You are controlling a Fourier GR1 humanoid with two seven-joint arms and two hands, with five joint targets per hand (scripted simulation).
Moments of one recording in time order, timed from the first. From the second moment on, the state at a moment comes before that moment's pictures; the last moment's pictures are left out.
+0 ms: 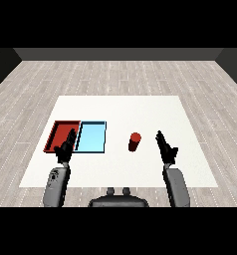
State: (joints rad) left arm -0.02 0.11 0.04 -1.60 -0.01 -0.01 0.02; right arm -0.01 -0.08 0.00 -1.56 0.00 0.01 0.00
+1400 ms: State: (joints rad) left arm 0.01 0.04 0.05 -1.63 0.07 -0.09 -0.43; right arm 0.04 -0.19 -0.23 -1.51 -0.19 0.34 -0.40
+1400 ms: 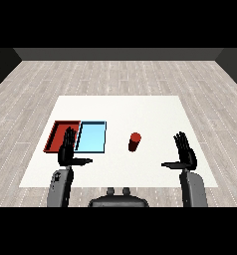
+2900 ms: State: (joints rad) left arm 0.01 0.04 0.06 -1.65 0.10 -0.08 -0.41; right arm -0.20 -0.06 -0.14 -1.23 -0.18 0.24 -0.33
